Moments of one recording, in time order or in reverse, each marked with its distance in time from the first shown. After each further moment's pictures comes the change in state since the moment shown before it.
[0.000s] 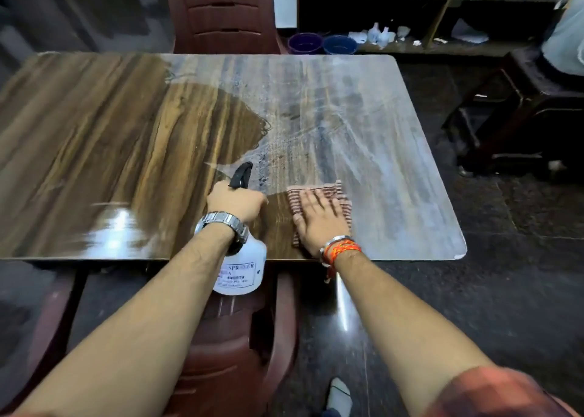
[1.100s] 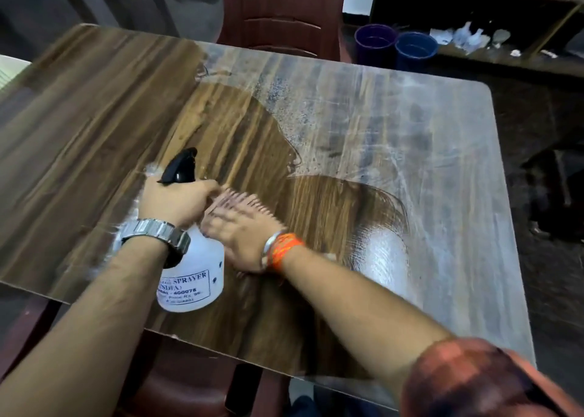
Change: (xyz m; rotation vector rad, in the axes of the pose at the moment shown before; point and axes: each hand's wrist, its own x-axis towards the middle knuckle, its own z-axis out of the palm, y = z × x) left_hand 0.118 0.045 -0.039 -0.191 0.329 -0.230; right_hand 0.179 -0.088 0.010 -0.089 -0.129 -1.006
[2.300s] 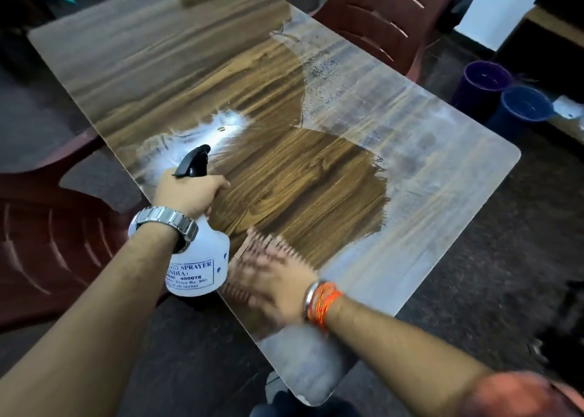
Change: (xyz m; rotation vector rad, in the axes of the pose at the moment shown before) left_hand -0.214 -0.002 0.076 -0.140 0.223 -0.280; right_hand -0.276 0.052 -0.016 -0.004 -0.210 -0.544
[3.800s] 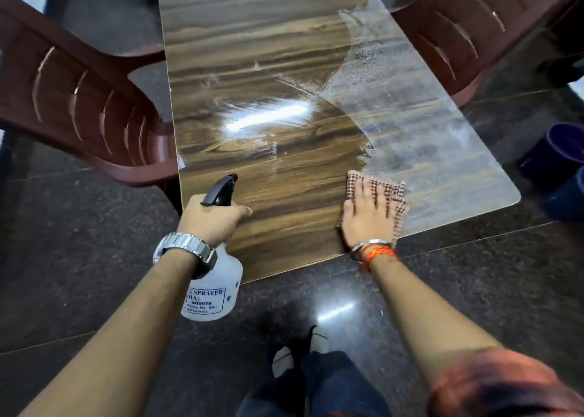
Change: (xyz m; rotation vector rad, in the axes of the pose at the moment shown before) left_hand -0.212 -0.039 0.140 -0.176 0.179 -0.298; right_hand -0.166 0.172 -0.023 0.068 0.164 0.721
